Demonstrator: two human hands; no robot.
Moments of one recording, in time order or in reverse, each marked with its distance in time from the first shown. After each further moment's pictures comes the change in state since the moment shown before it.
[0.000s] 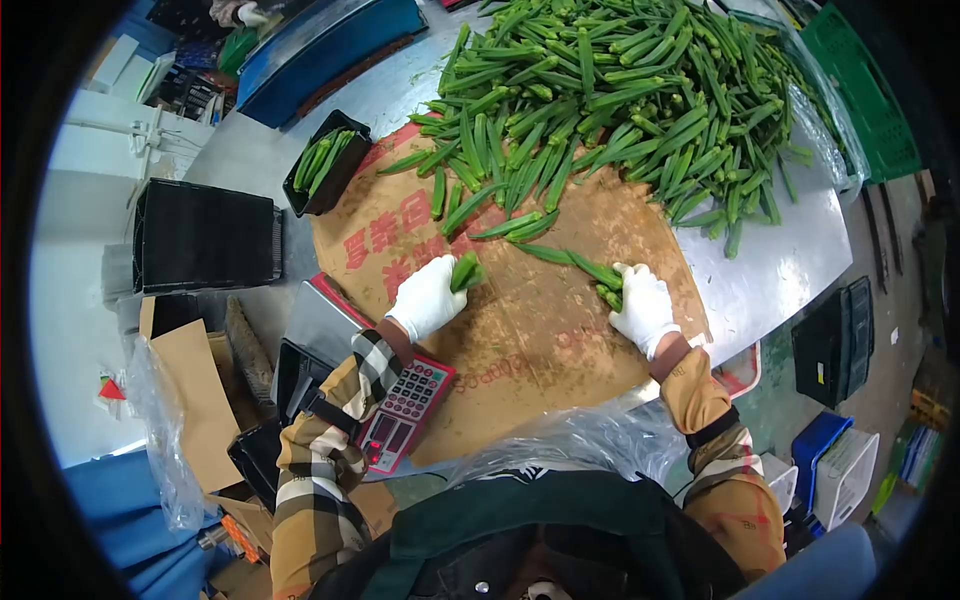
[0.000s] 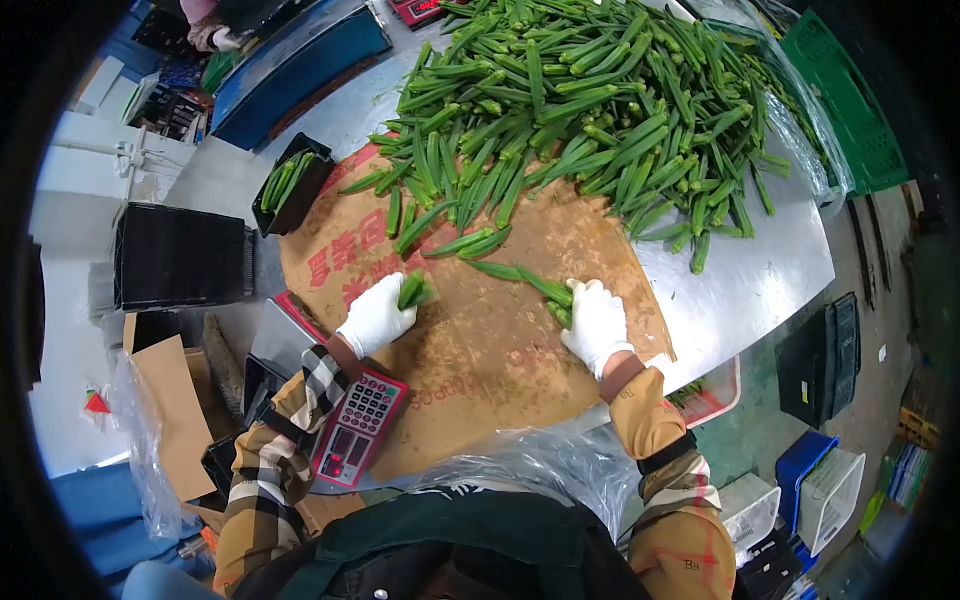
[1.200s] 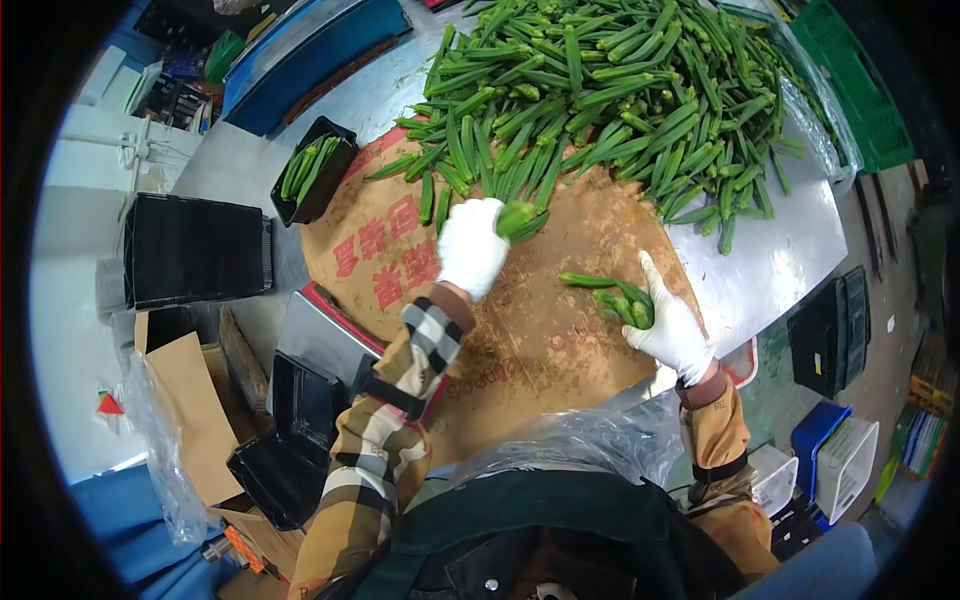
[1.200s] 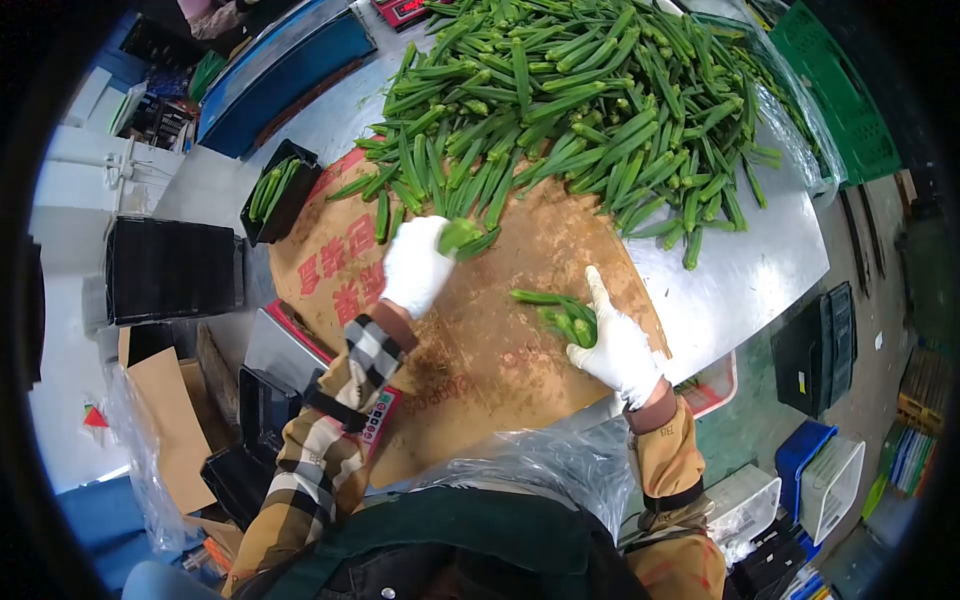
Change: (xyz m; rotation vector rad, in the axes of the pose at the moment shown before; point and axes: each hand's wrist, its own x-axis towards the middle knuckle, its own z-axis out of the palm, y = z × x) left_hand 0.077 0.073 0.013 -0.014 0.453 0.145; right_hand -0.047 -0.002 -0.085 0.644 -0.146 0.111
